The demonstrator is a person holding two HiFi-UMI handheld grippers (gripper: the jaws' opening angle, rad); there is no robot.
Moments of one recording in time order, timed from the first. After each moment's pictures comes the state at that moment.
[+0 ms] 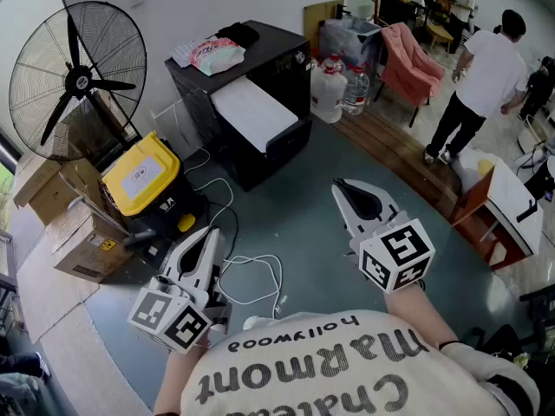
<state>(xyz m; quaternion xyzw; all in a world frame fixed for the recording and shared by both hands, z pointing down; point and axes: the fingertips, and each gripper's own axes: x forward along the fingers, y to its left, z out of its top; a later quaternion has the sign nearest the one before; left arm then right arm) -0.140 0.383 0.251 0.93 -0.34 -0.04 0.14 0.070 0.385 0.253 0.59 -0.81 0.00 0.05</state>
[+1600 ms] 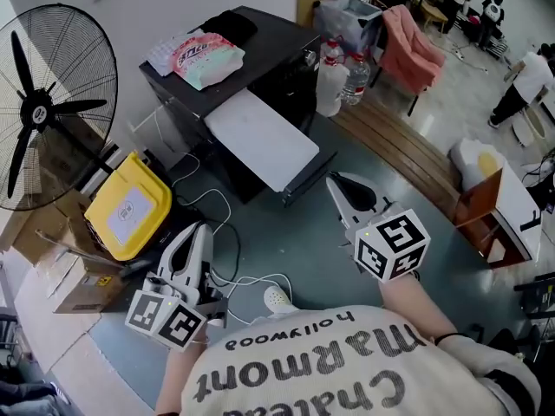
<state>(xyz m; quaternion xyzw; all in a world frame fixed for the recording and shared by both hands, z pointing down) -0.148 0.106 0.272 0.92 -0.33 -0.05 0.19 0.078 0.121 0.285 0.61 -0.79 0.07 0.06</state>
